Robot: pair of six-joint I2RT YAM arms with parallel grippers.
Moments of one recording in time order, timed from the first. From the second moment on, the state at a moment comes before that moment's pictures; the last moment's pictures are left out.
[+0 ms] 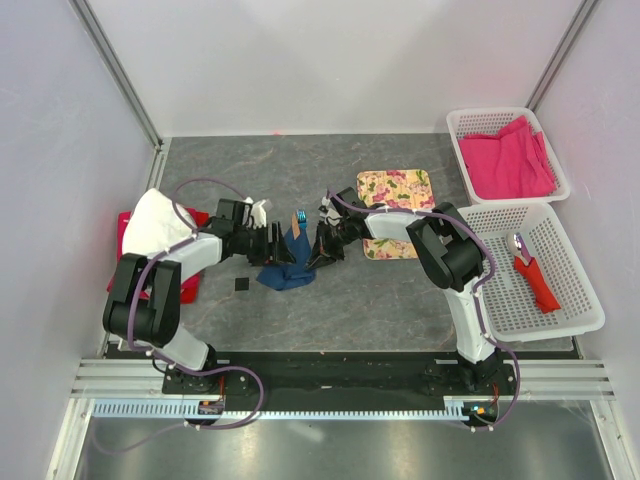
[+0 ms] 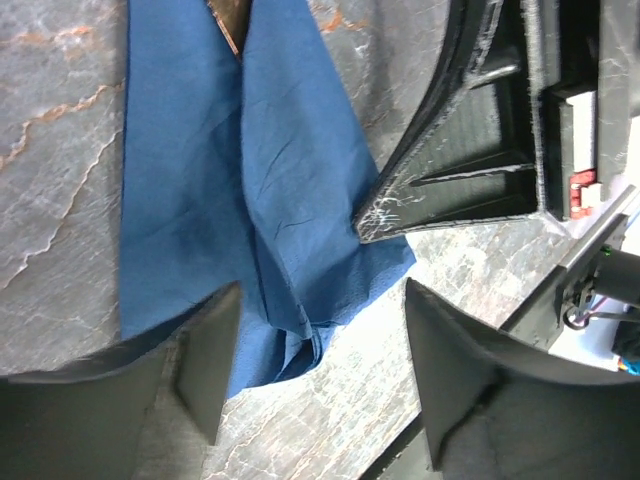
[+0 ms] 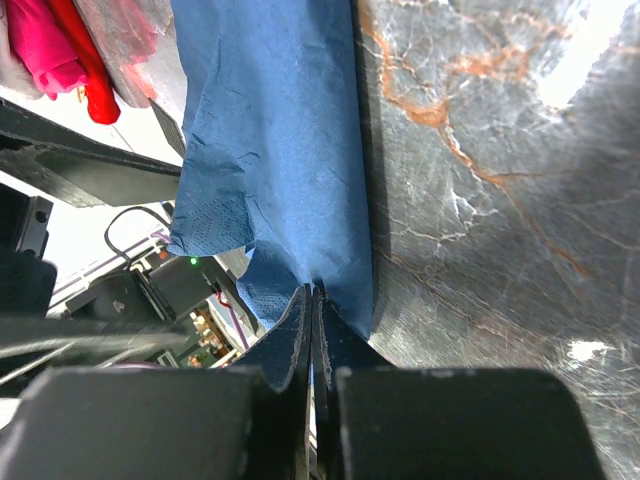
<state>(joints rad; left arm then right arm) -0.21 1.57 0.79 -0.20 0.62 -0.29 0.62 2.19 1.41 -0.25 -0.74 0.79</state>
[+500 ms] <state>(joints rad) -0.24 1.62 0.82 -0.27 0.51 -0.26 0.62 2.19 1.41 -0.25 -0.75 0.78</state>
